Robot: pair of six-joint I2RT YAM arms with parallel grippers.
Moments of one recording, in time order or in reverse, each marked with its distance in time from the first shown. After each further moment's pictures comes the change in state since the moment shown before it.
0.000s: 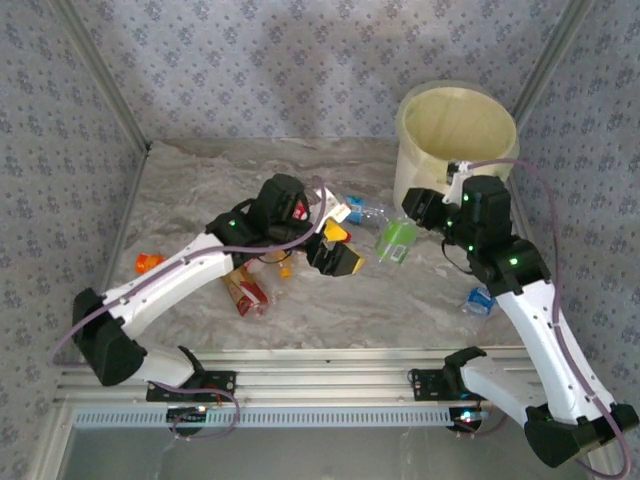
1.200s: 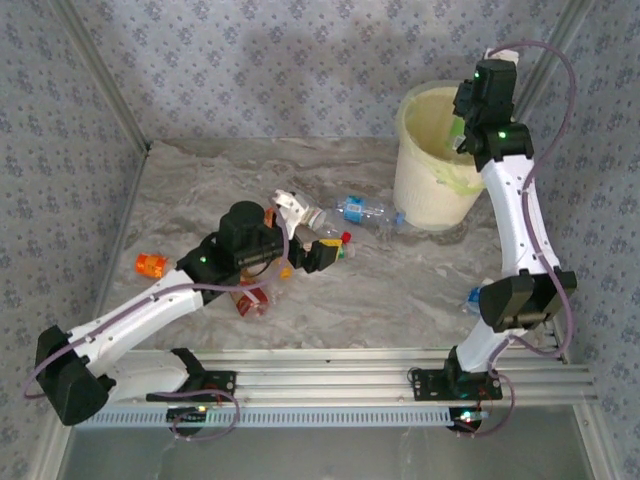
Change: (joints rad) left arm 0.007 -0.241 -0.310 0.351 -0.355 0.052; right arm -0.275 0.740 0.745 0.066 0.470 -0.417
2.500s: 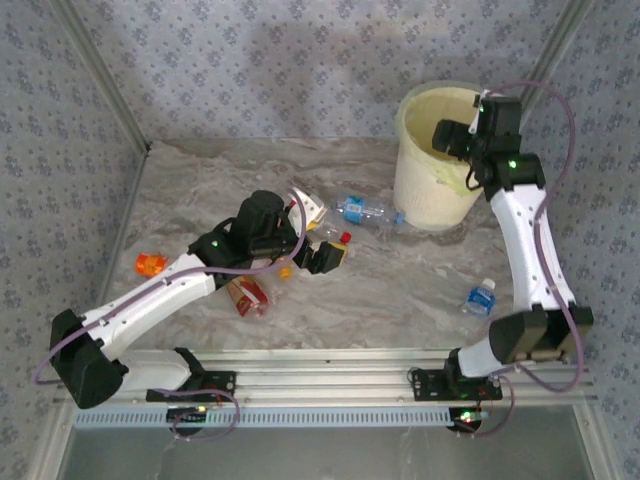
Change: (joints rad) left arm 0.000 0.109 0.137 -0.237 0.037 0.005; right arm -0.006 -0.261 -0.328 -0.134 -0.274 0.097
